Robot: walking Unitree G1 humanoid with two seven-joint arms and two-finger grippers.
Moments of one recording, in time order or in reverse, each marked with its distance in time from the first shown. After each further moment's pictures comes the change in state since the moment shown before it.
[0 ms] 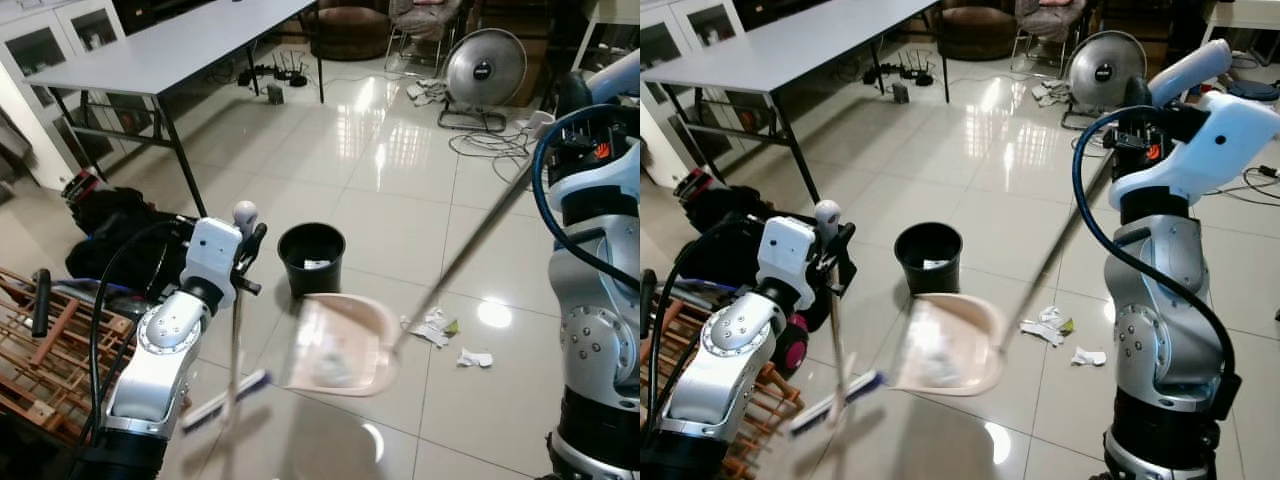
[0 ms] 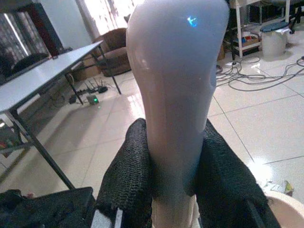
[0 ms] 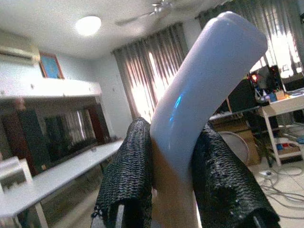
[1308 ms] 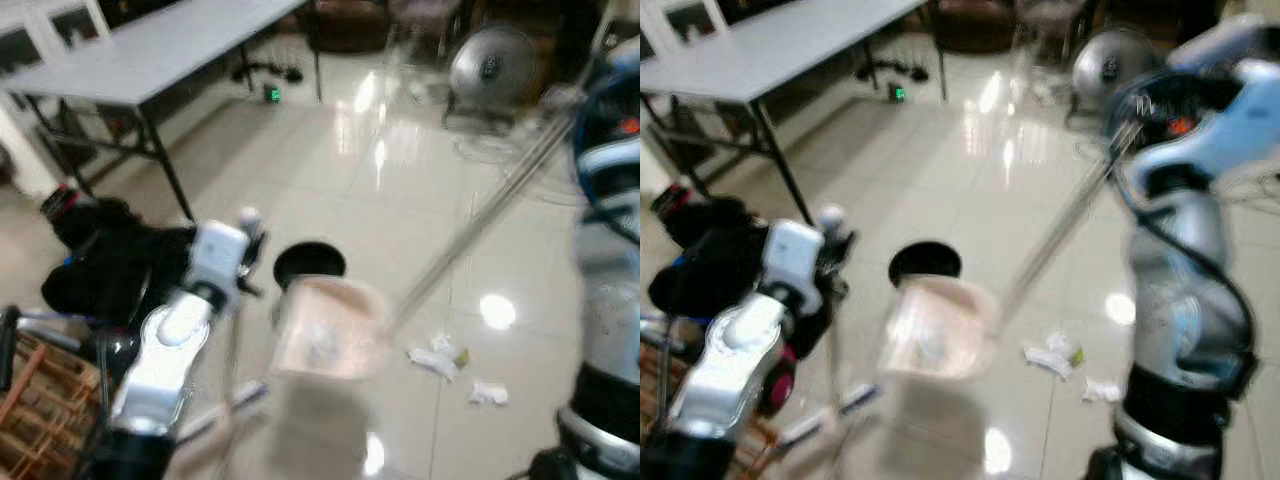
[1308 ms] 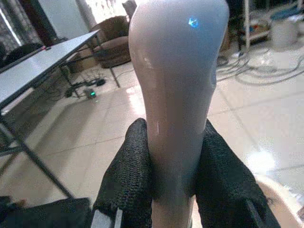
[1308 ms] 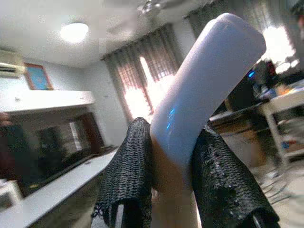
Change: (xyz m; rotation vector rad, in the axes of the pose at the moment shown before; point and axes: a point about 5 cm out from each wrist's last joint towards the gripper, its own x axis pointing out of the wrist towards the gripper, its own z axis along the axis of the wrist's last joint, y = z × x) left arm 0.003 -0.010 -0.007 -0.018 0.027 -0.013; right arm 0.016 -0.020 0.019 0.032 -0.053 -0.055
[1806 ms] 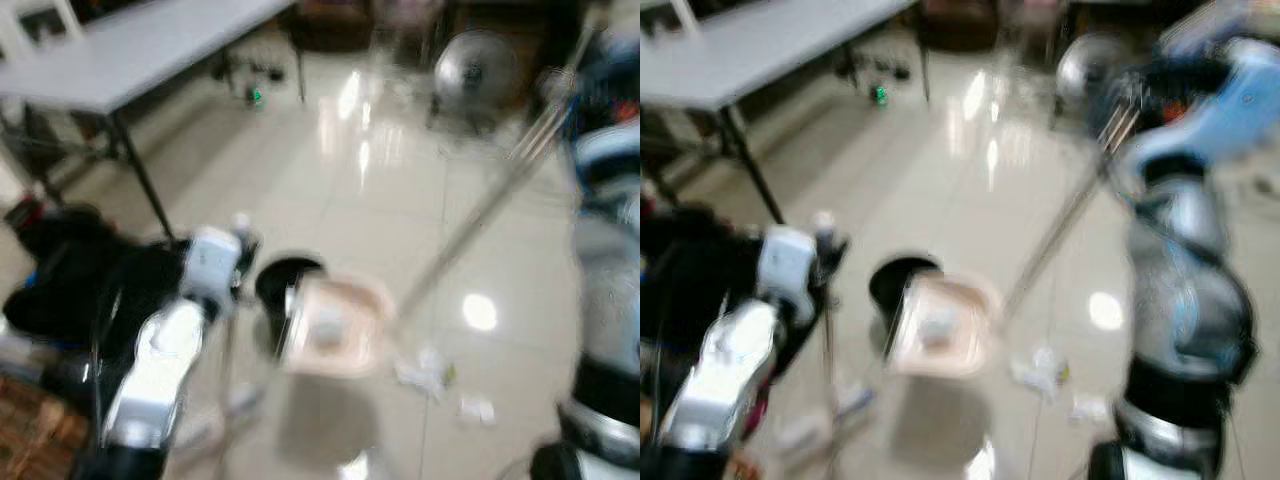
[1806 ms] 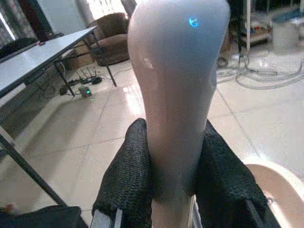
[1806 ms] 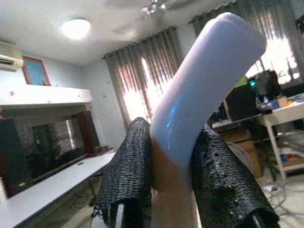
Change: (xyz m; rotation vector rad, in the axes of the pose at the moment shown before) left arm -0.009 0.006 -0.009 0.001 0.026 0.035; right arm 0.008 0.005 0.000 -0.003 -0.001 0.034
